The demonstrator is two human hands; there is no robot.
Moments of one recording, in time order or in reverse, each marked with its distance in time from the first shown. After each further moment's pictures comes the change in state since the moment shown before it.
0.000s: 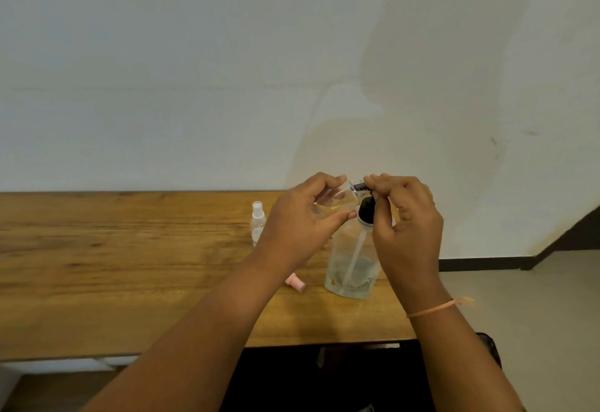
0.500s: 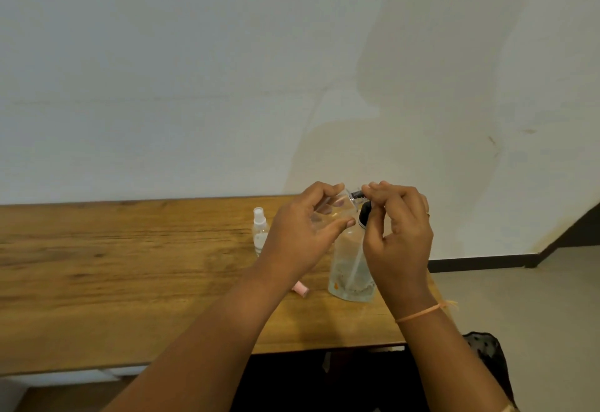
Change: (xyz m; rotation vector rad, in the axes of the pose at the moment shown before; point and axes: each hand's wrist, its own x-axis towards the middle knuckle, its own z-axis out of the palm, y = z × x) left_hand -0.004 -0.004 0.001 0.025 -0.001 -0.017; right_hand -0.011 0.000 0.011 -0.044 0.079 0.004
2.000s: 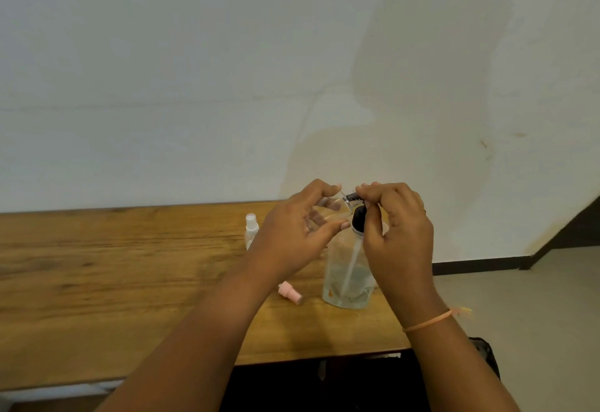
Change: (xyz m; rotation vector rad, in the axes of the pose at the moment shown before) left_hand 0.005 0.012 -0.010 0.137 -0.121 -0.010; right_hand 0.011 -0.005 -0.011 0.004 -0.111 0.059
